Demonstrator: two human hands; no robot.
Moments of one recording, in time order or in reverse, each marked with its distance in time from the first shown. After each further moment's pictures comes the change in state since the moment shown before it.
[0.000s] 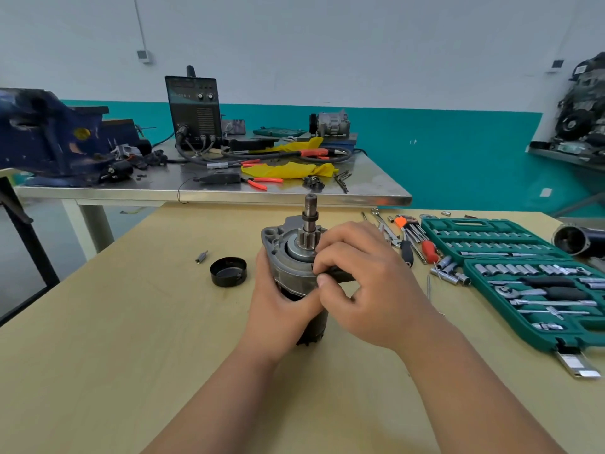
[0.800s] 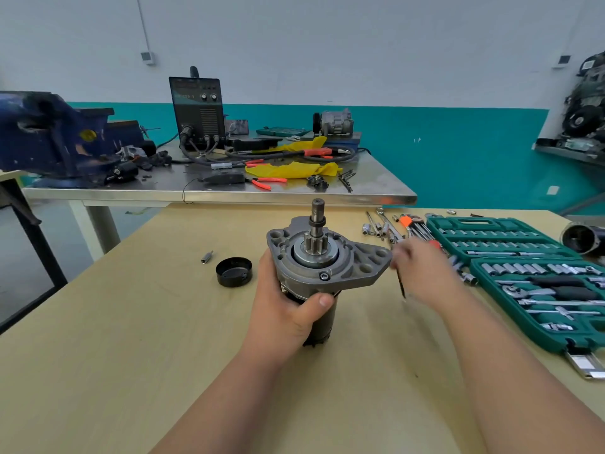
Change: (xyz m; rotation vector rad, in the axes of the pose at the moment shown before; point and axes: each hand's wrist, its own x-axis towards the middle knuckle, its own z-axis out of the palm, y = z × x) left_hand -0.001 -0.001 -0.006 0.016 -0.036 0.069; right_hand -0.019 0.108 -0.002 -0.166 -0.282 0.948
